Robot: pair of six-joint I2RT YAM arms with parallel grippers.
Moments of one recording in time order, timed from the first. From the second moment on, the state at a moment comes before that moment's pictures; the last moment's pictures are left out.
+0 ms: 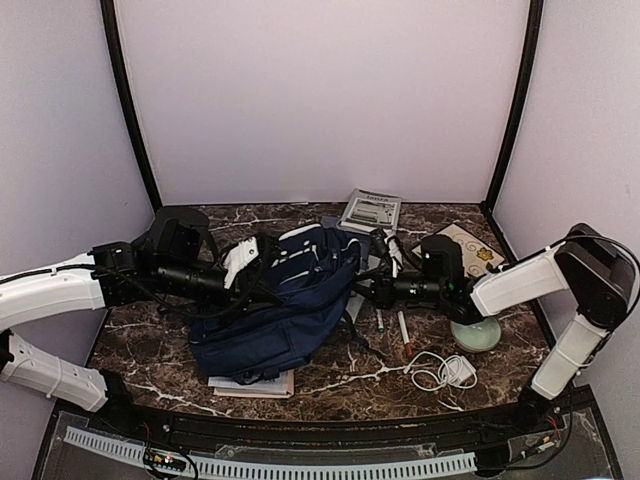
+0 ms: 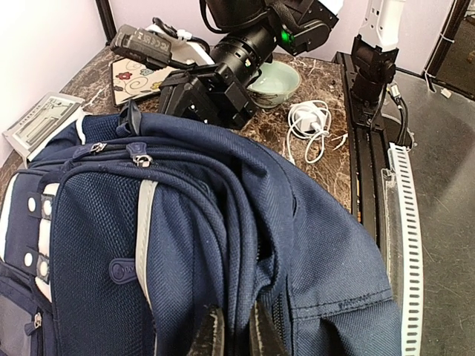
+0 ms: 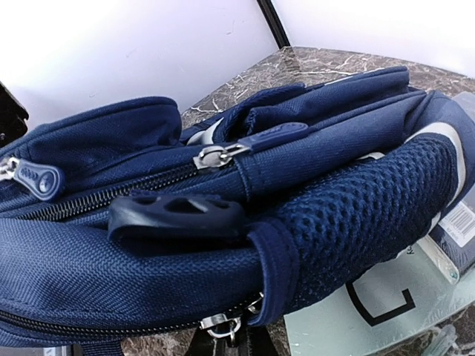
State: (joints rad) left arm -0.89 1.14 0.92 -0.36 0.36 0.23; right arm 0.72 1.65 0.67 0.70 -0.53 0.31
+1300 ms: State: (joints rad) left arm -1.04 0.98 1.20 -0.35 0.23 0.58; right arm 0.84 1.57 1.62 -0.42 -0.33 -0.71
